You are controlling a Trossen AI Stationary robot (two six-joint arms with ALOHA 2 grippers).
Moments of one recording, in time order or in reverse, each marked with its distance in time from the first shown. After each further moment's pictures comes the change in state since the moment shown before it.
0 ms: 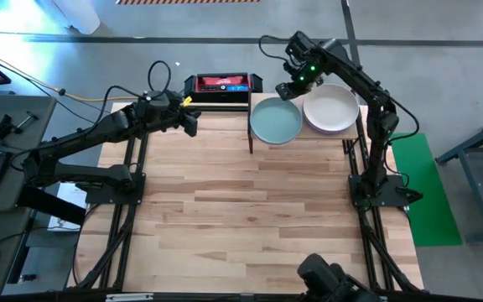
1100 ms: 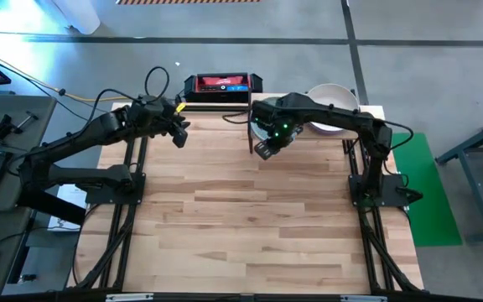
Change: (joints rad) left arm 0.000 -0.087 0.000 -0.239 0.024 0.160; right arm 0.500 -0.044 -0.248 0.038 0.074 0.331
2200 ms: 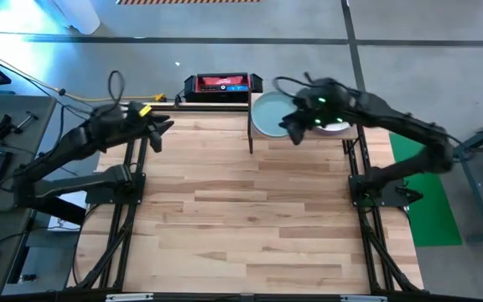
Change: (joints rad) left arm 0.000 -0.316 -0.086 0.042 0.049 0.023; right arm -0.063 -0.555 -0.348 0.539 0.049 -0.256
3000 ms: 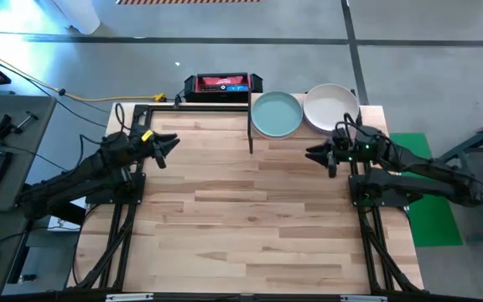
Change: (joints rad) left arm -0.003 -0.390 -0.606 0.436 0.083 -0.150; right arm -0.004 -0.807 -1.013 0.608 -0.137 0.097
